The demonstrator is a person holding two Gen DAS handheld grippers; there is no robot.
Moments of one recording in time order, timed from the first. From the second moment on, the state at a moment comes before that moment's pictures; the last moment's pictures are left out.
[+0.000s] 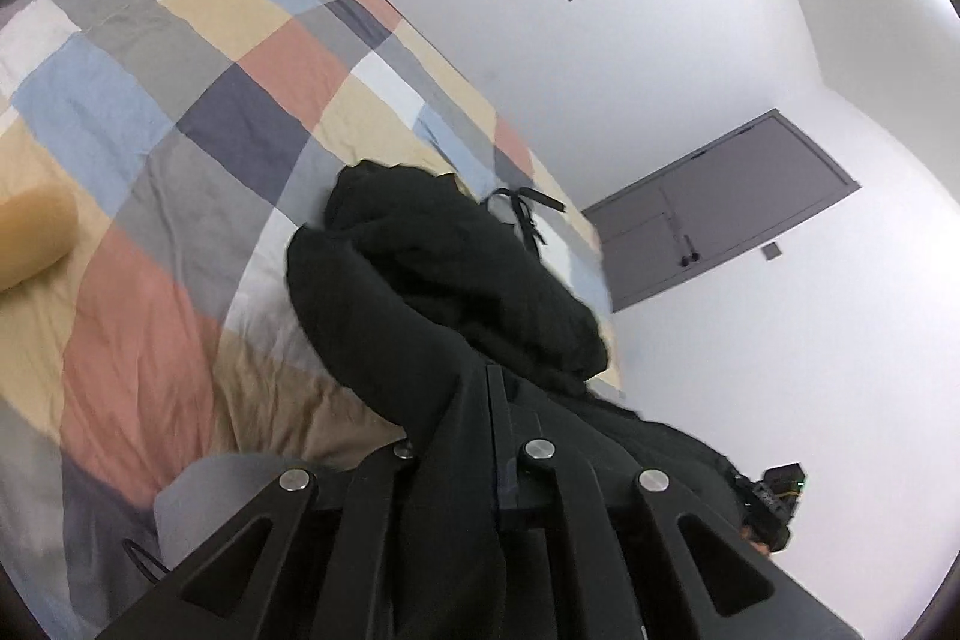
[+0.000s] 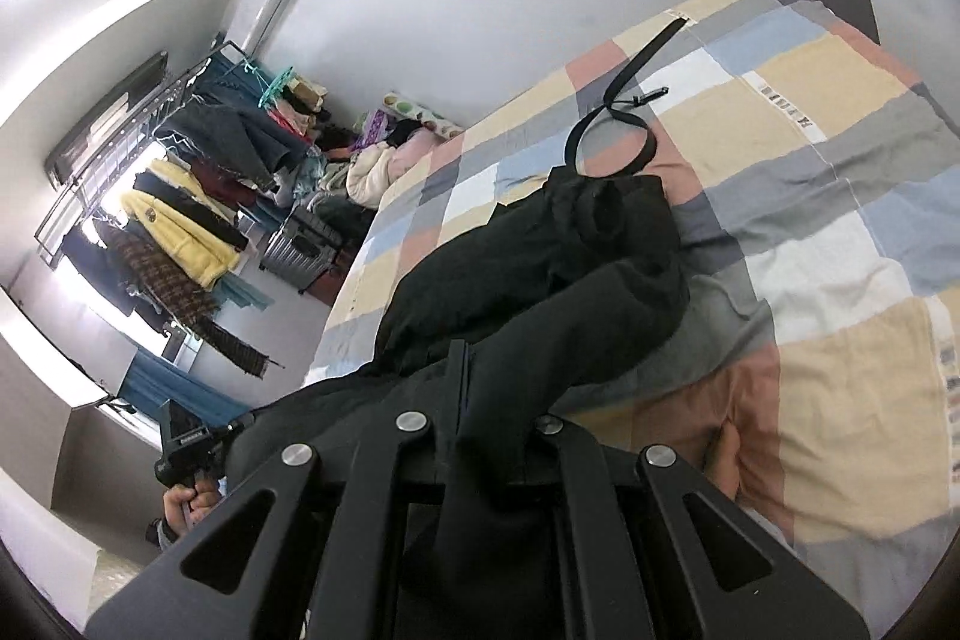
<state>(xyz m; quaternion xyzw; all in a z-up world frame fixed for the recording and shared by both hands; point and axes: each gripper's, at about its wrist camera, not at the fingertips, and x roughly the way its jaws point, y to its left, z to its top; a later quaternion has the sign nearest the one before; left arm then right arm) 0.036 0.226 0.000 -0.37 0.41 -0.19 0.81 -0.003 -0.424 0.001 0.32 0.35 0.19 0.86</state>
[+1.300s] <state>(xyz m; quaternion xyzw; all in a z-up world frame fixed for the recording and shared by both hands) 0.390 0.100 -0.078 -0.05 0.44 -0.02 0.90 0.361 -0.441 -0.125 0.21 0.48 0.05 0.85</state>
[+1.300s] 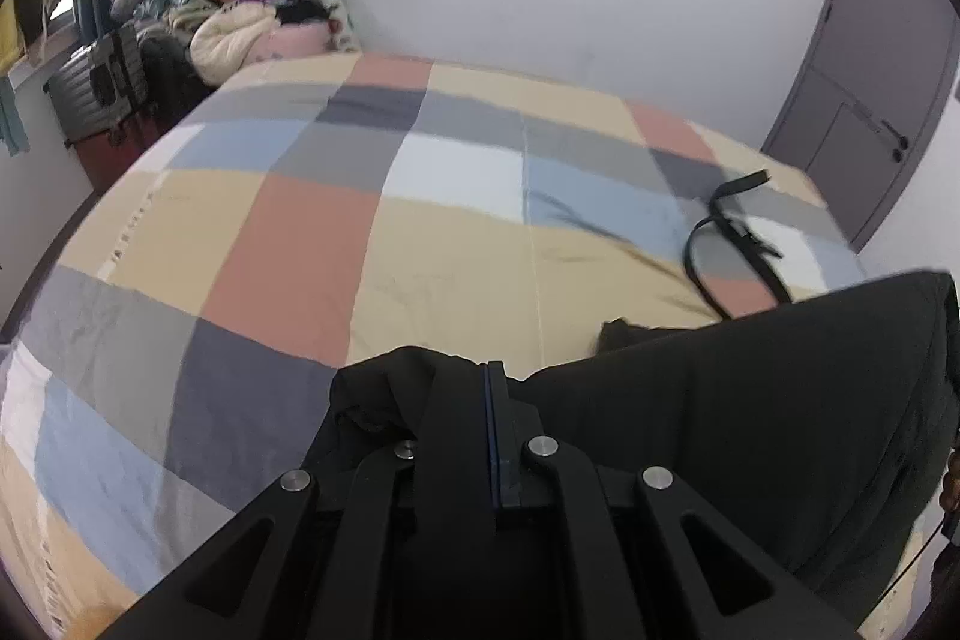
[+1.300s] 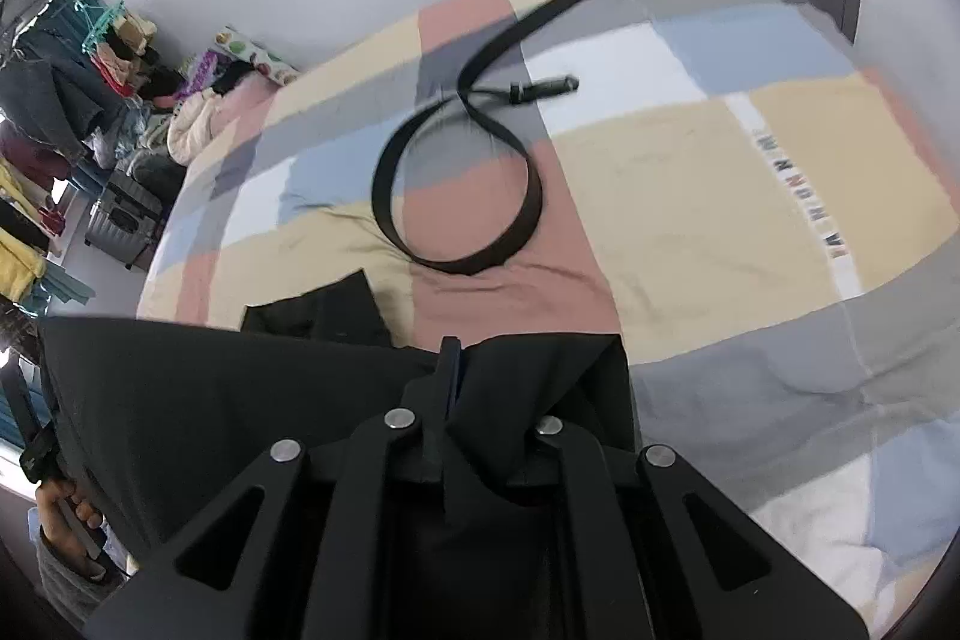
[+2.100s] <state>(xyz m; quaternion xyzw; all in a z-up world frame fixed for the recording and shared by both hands) 0.248 0.187 -0.038 -0.27 0.41 -0.12 0.86 0.262 -0.472 -0.076 0.25 0.52 0.11 0.81</state>
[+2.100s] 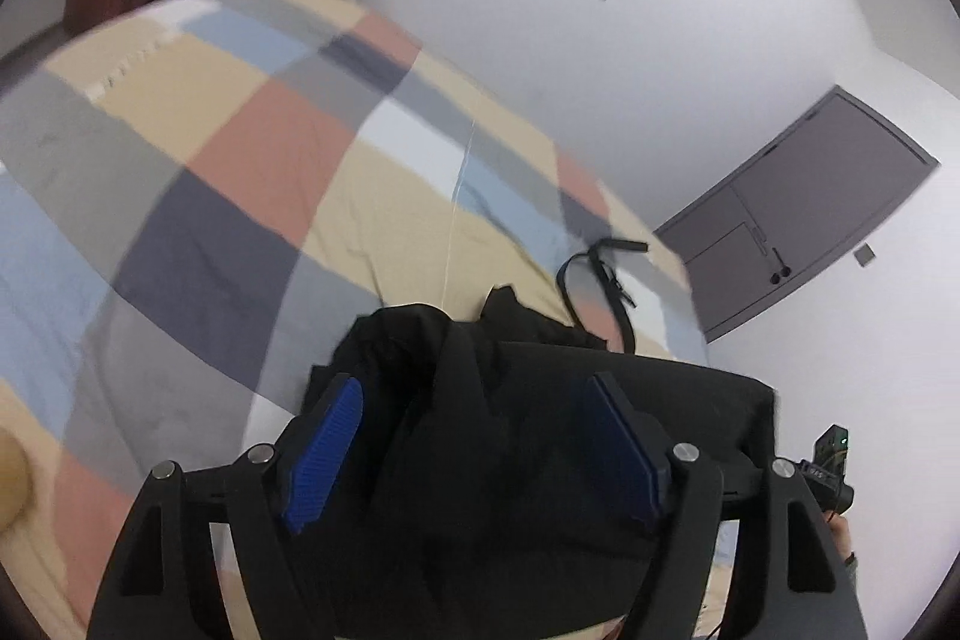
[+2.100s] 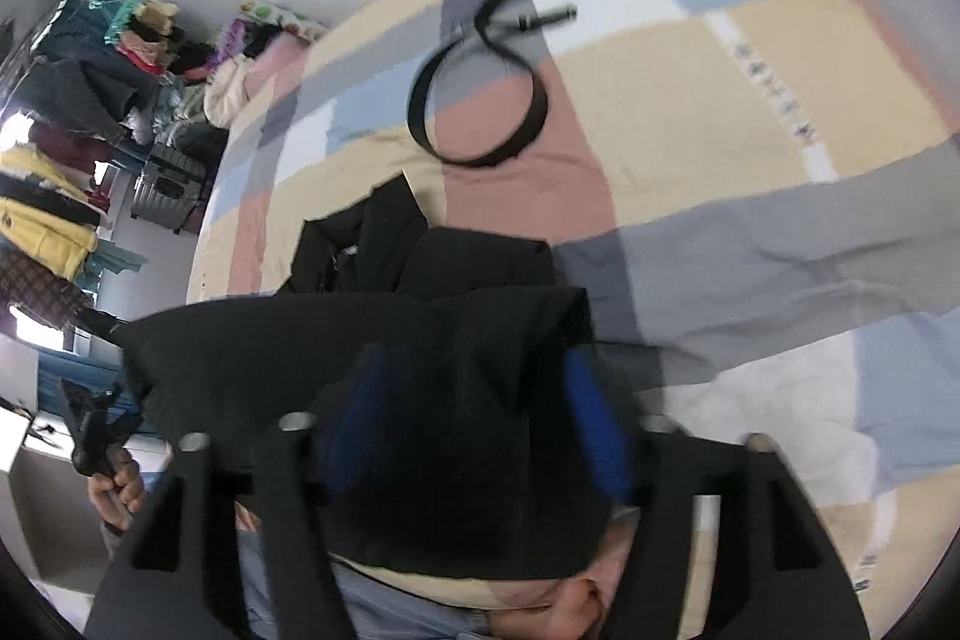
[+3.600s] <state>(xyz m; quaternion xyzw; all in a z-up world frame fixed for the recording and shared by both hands) 0.351 -0.039 -0.114 0.02 0.38 -0.07 0.92 0.333 -0.267 -0.133 0.07 0.34 0.05 0.94</state>
